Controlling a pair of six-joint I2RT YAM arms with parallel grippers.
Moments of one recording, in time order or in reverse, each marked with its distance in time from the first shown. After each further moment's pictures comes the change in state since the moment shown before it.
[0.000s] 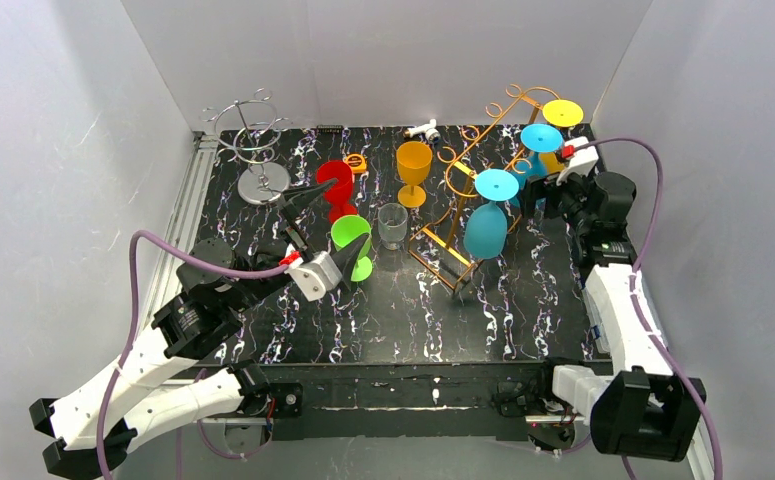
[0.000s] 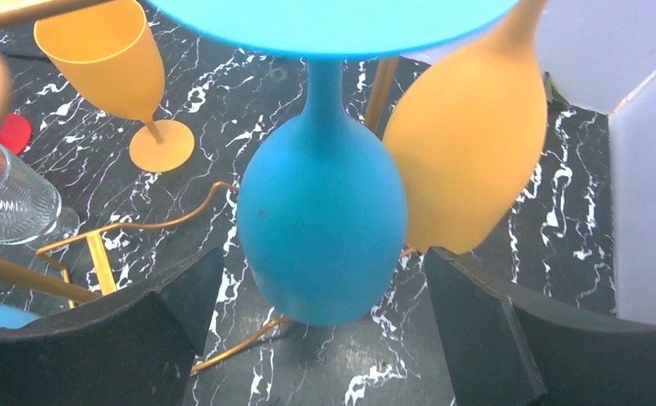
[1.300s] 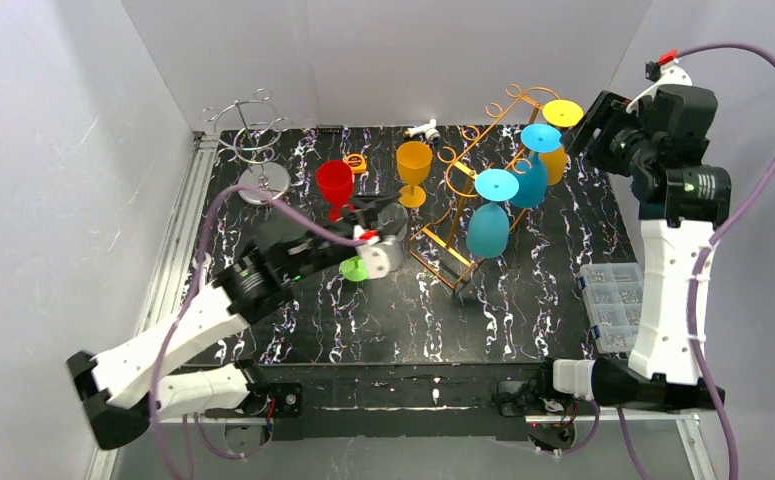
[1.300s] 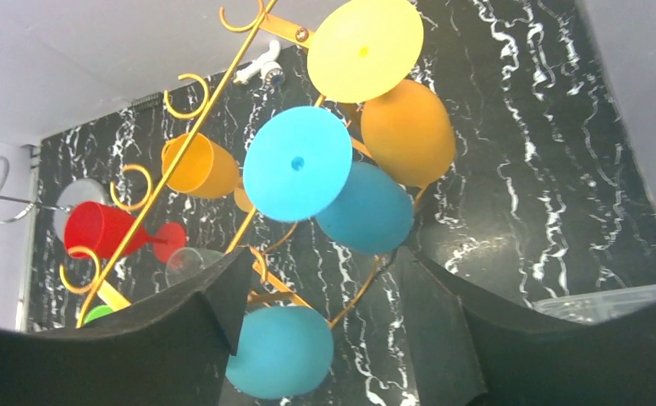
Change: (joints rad) left arm 0.008 0.219 0.038 0.046 0.098 0.024; right arm 0.001 0.162 1.009 -1.030 0.267 0.481
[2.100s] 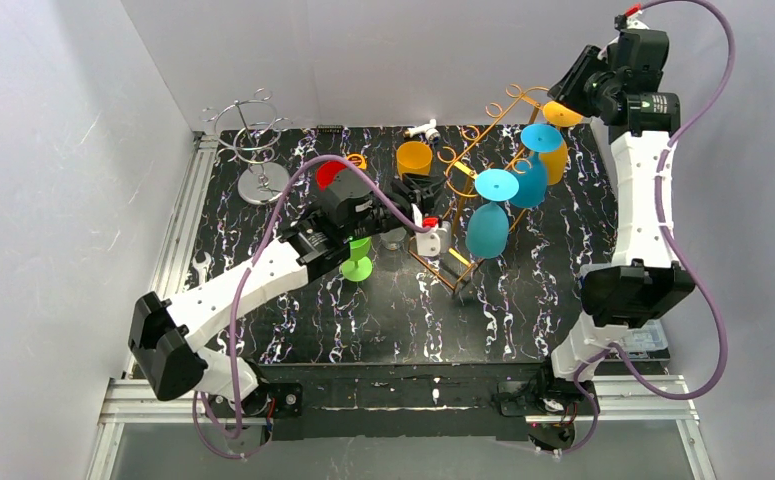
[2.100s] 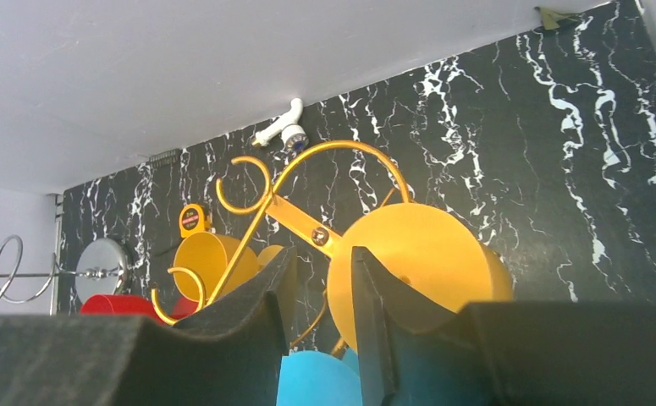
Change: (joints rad) left arm 0.052 0.436 0.185 0.138 0.143 0.297; right arm 0.016 0.480 0.314 0.153 -0.041 0.078
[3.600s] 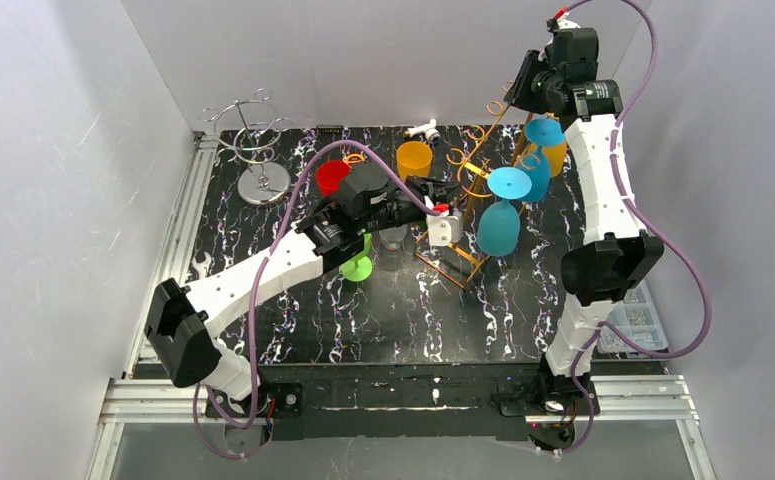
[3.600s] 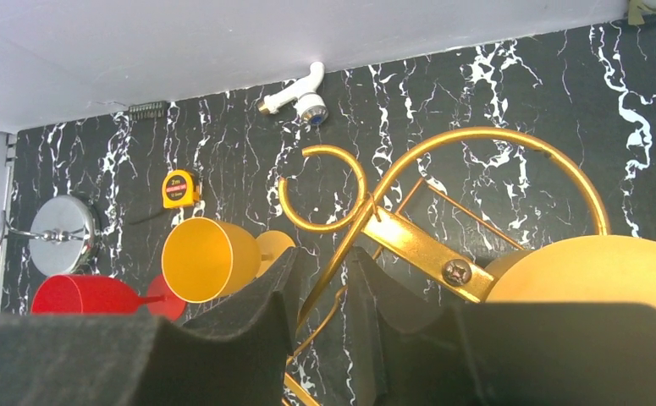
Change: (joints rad) left arm -0.001 0.099 0.065 0.023 0.066 -0.113; right arm 0.179 0.181 0.117 -0.011 0.089 -0.063
